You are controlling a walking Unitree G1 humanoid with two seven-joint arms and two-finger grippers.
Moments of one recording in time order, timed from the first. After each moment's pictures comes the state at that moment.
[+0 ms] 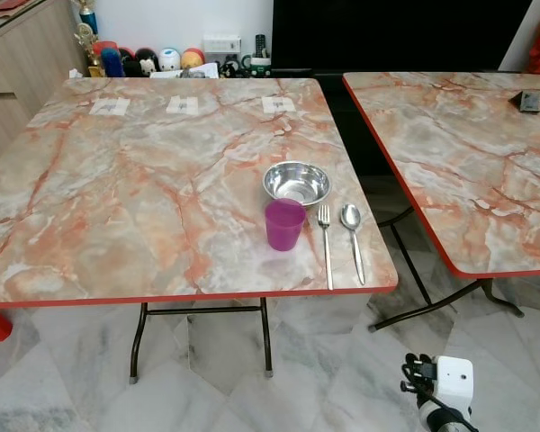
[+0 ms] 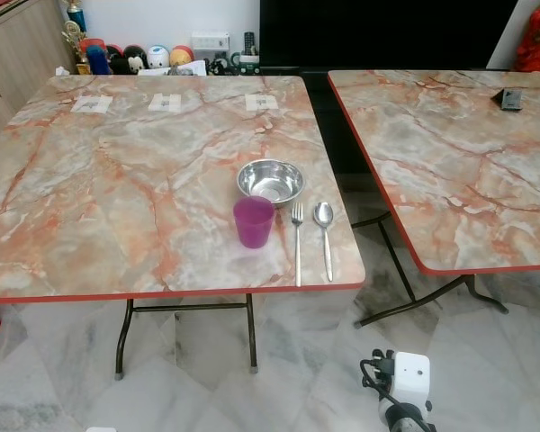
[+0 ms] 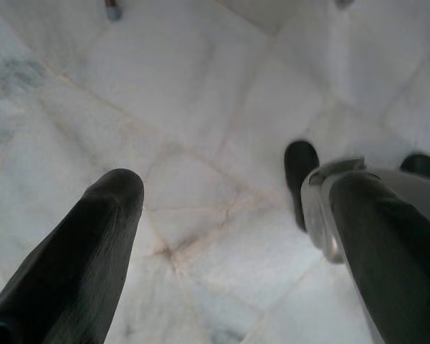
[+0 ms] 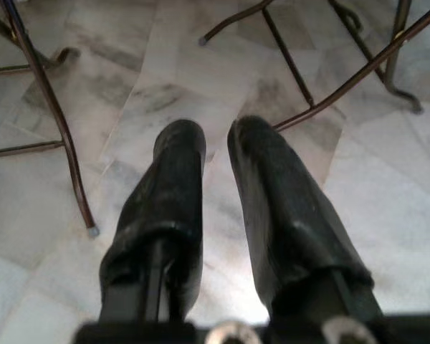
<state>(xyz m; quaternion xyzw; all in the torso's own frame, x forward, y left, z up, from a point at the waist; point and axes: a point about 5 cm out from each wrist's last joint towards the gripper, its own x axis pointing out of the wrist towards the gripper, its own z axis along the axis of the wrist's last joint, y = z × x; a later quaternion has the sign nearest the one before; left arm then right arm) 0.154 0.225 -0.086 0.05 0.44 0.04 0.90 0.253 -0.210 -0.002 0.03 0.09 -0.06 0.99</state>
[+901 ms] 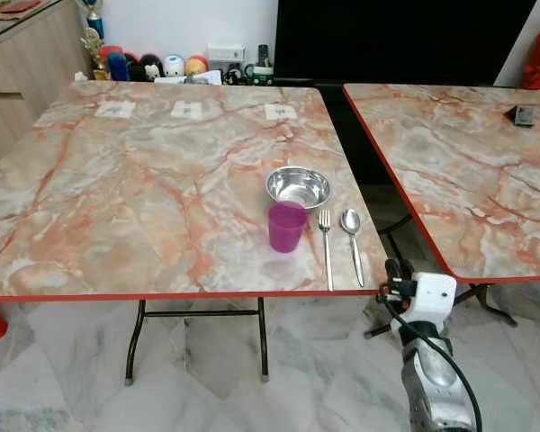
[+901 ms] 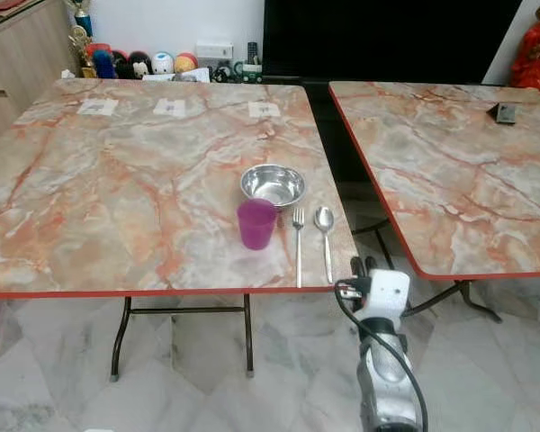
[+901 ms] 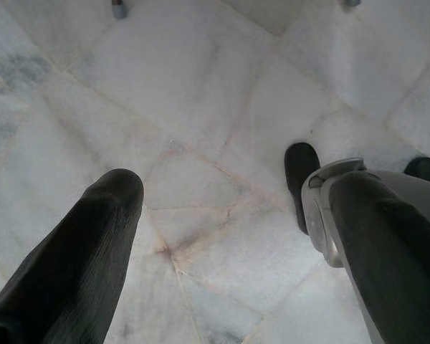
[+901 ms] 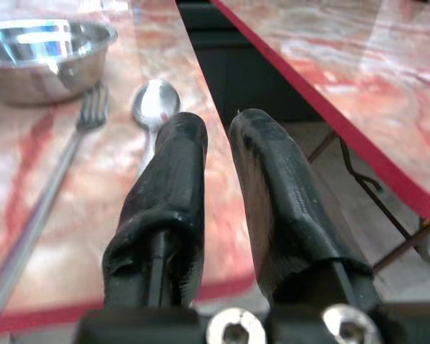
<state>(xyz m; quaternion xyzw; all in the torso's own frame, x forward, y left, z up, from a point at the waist) 0.155 0.226 -0.086 0.06 0.44 0.05 0.90 0.317 -0.183 0.079 0.04 -0.04 -0.03 1.00</state>
